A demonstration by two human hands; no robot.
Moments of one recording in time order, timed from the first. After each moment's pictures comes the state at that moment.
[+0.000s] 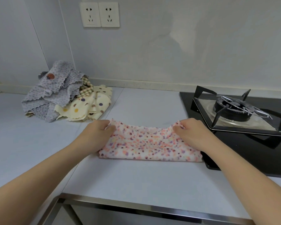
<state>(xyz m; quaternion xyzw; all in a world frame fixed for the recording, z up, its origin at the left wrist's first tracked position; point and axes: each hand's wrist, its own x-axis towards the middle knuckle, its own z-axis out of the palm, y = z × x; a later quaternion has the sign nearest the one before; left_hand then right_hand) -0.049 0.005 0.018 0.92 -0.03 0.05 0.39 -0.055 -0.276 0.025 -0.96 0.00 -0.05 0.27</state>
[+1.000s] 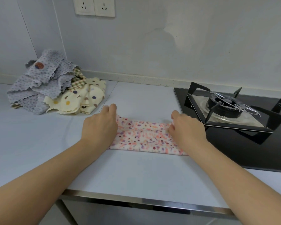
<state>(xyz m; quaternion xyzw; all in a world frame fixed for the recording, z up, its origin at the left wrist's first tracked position) -0.035 -0.023 -0.003 0.97 -0.07 0.25 0.00 -0.062 -0.259 0.017 -0.99 0.04 -0.13 -0.03</state>
